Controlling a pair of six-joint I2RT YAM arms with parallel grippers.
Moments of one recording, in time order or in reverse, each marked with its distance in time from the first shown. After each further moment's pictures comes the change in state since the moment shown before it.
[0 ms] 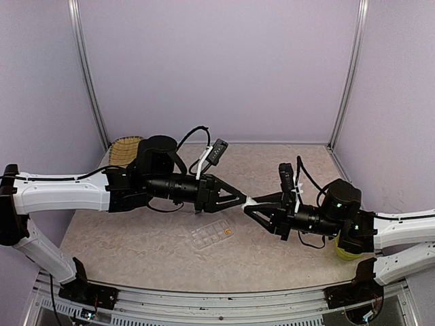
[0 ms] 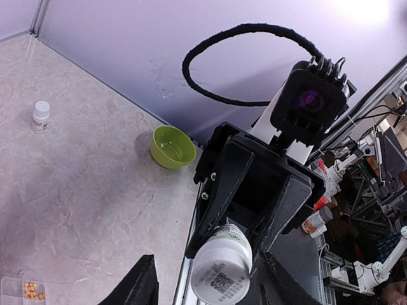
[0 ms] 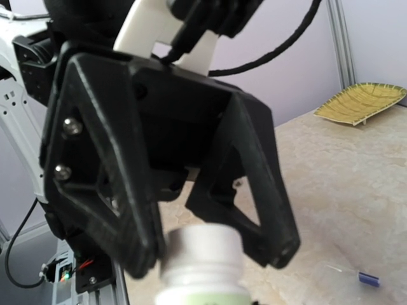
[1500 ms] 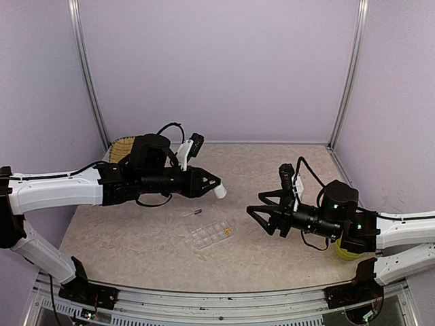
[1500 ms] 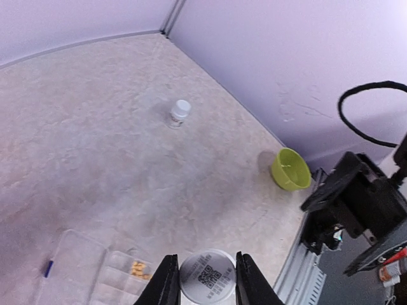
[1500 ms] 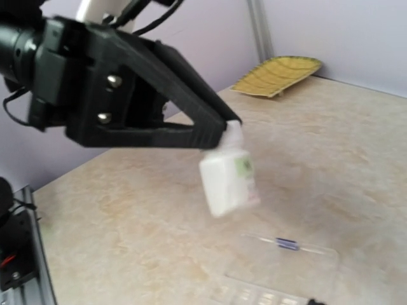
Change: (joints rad) left arm 0.084 -0.045 -0.015 -0.172 -0.343 0.049; right arm -0.003 -0.021 0.002 -0.133 0.188 -0.029
